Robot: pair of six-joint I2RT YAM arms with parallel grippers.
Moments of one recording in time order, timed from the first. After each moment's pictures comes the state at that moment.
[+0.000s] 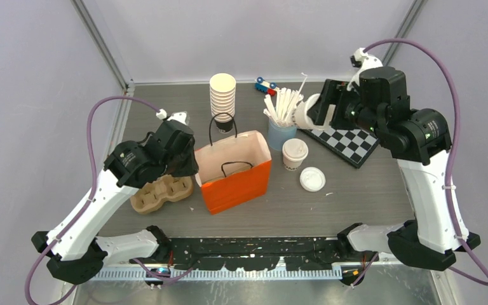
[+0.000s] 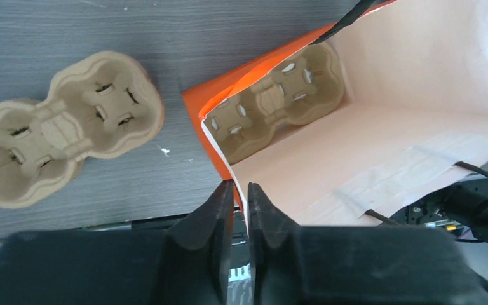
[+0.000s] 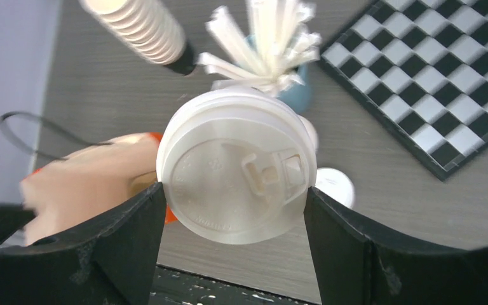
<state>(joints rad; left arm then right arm) -0.78 1.09 1.47 -1.30 -0.28 -0.73 0.46 1.27 2.01 -1.30 0.18 0.44</state>
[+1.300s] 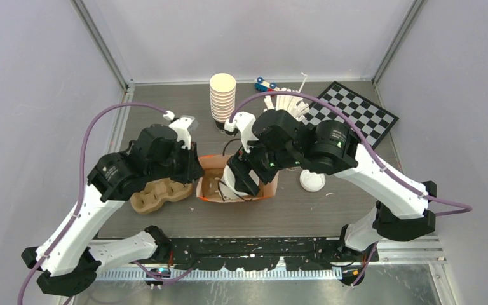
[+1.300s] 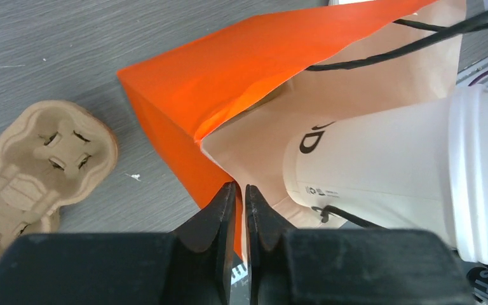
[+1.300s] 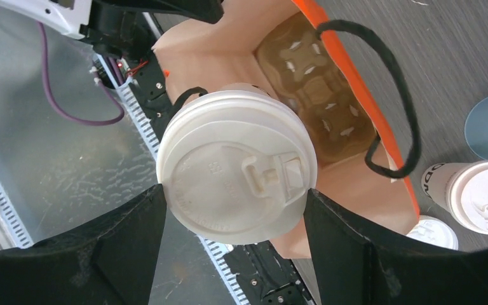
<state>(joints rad) -0.75 0.98 1.42 -1.16 0.00 -0.45 1.17 1.51 2.03 -1.27 -0.01 0.21</state>
